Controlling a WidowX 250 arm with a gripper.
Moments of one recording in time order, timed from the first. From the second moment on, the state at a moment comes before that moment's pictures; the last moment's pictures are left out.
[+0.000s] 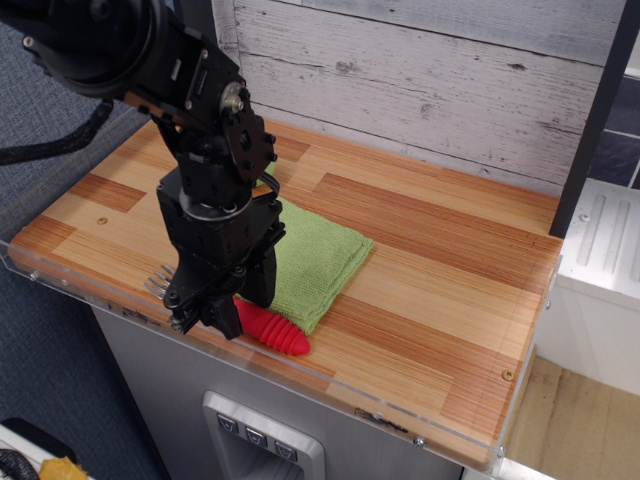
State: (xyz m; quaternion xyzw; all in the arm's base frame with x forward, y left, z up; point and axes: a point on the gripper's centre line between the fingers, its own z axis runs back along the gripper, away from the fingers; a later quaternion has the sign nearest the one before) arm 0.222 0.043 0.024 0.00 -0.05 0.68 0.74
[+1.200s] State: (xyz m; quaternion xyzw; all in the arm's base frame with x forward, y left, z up) arm 0.224 0.043 0.009 0.02 -0.04 0.68 0.73
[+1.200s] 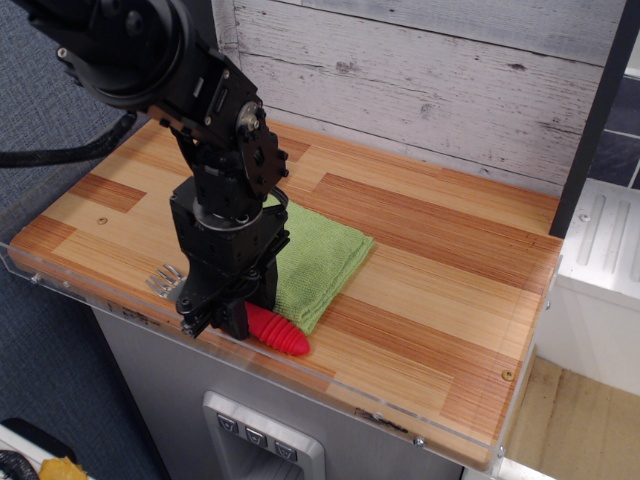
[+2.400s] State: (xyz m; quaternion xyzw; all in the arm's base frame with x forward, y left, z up) arm 0.242 0.042 0.059 0.00 -0.02 0.67 0.74
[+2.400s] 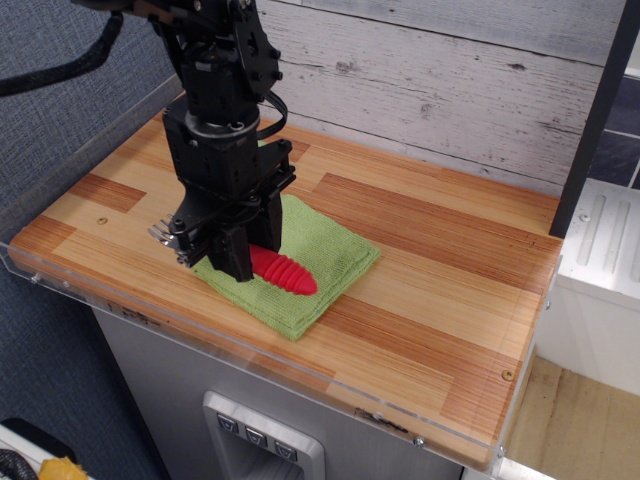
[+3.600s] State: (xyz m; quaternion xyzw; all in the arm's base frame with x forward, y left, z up) arm 0.287 0.041 0.026 0.00 -0.04 0.66 0.75
